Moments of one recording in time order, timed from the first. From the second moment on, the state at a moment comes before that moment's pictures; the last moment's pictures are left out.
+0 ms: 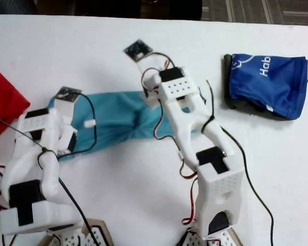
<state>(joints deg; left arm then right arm) -21.8 -5.1 39.7 63.2 -24.6 -22.9 24.4 -12.7 64.3 22.5</state>
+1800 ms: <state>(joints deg) -27.4 32.4 -4.3 79.2 -8.5 -13.5 13.9 -39.0 100.0 30.8</state>
